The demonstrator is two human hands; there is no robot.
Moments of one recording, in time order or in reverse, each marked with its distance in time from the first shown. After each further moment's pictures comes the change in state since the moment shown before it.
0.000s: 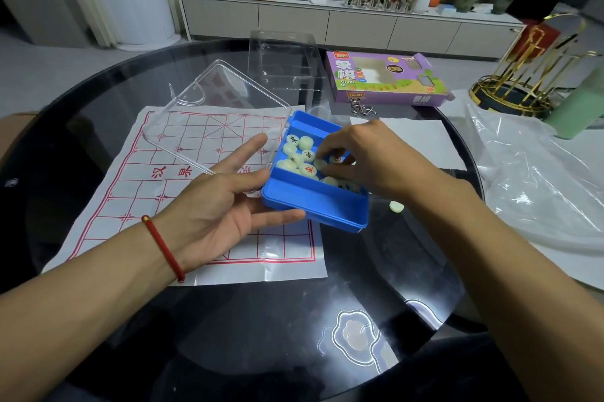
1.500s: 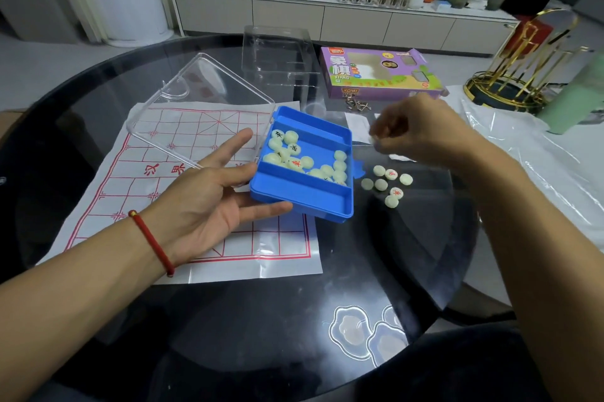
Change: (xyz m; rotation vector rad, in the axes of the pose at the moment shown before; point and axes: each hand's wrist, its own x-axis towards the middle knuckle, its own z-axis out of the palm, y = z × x) left_hand 0.003 0.002 -0.006 0.008 0.061 0.019; right_hand -0.014 0.062 -0.031 0.120 0.071 0.313
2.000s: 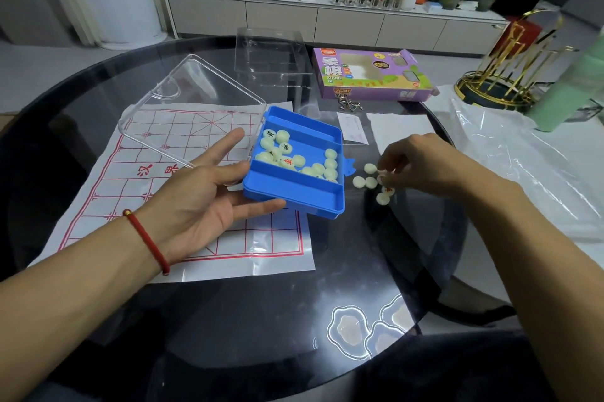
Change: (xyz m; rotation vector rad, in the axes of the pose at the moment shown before) left_hand 0.000 -0.001 0.001 0.007 0.019 0.015; right_hand -0.027 0.037 0.015 -0.217 -0.204 0.036
